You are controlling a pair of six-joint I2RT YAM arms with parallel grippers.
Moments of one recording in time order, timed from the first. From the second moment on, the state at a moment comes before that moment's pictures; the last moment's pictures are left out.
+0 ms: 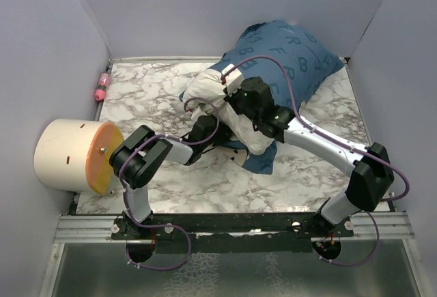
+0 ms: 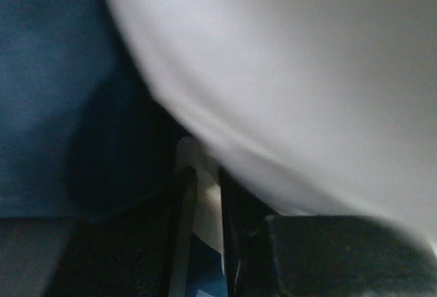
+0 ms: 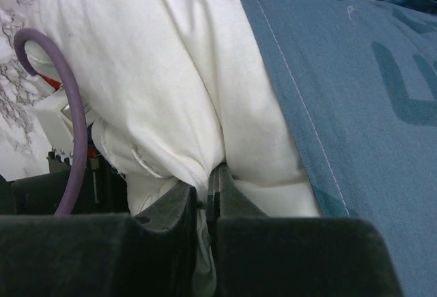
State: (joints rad) left arm -0.65 1.84 0.76 0.64 -0.08 -1.14; right arm 0.78 1.56 1.29 -0.05 0.27 -0.26
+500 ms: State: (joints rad) left arm -0.65 1.91 0.76 0.70 -0.10 -1.14; right arm 0.78 1.54 1.29 -0.06 0.25 -0.25
